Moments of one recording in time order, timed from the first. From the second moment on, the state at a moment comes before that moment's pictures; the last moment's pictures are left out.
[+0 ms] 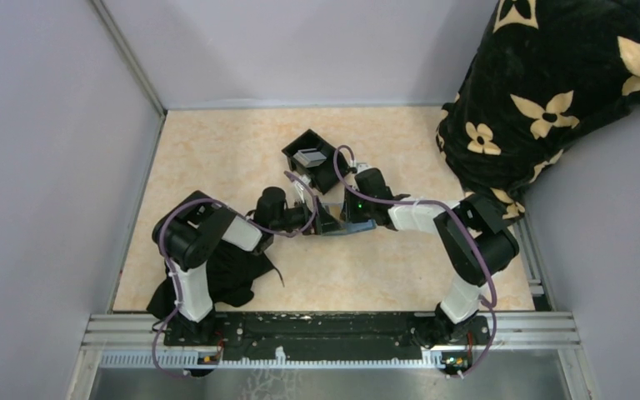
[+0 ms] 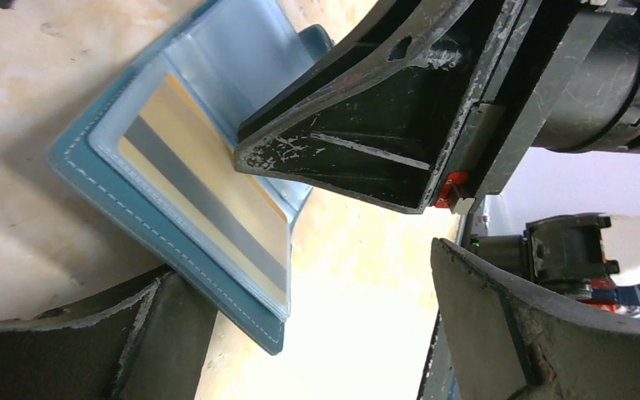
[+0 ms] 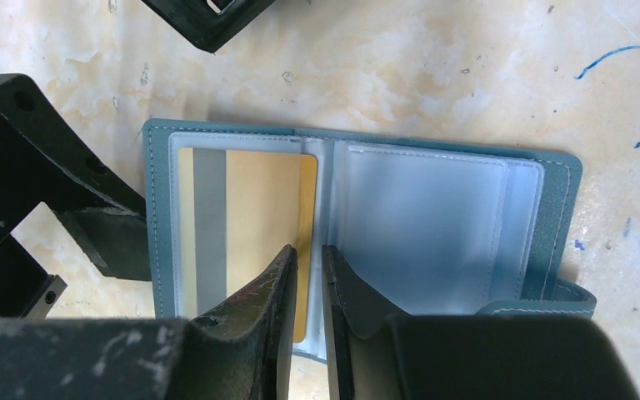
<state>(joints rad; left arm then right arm) -0.60 1.92 0.62 0.98 0.59 -0.81 0.58 1.70 0.84 0.07 -0.11 0.45</state>
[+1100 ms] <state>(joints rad) -0.60 1.53 0.58 0.36 0.06 -0.69 0.58 1.57 0.83 0.04 -0.14 0.40</state>
